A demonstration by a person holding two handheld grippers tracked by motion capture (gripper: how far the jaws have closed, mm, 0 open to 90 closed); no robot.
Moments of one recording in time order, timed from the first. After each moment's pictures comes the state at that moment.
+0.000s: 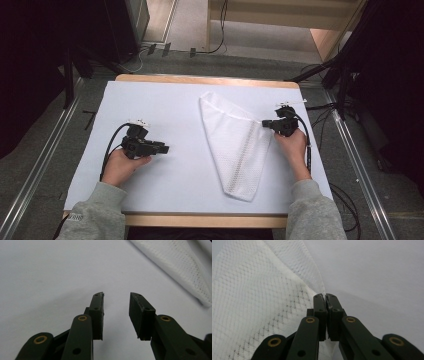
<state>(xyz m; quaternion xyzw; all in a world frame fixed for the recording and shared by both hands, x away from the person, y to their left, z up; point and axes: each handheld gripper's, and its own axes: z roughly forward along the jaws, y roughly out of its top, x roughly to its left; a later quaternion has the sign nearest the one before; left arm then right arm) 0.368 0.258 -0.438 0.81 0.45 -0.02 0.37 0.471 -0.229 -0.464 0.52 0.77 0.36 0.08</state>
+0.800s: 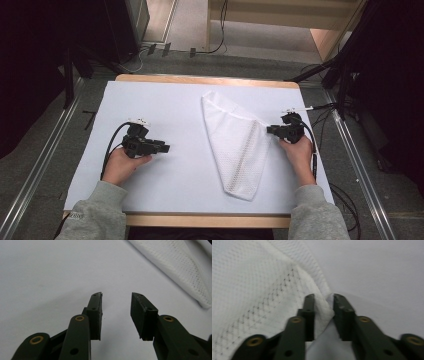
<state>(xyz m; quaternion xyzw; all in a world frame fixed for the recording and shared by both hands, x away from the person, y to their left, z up) 0.370 0.257 -0.437 0.81 0.44 -0.02 0.38 0.451 -0.241 -0.471 0.53 0.77 0.35 0.09</state>
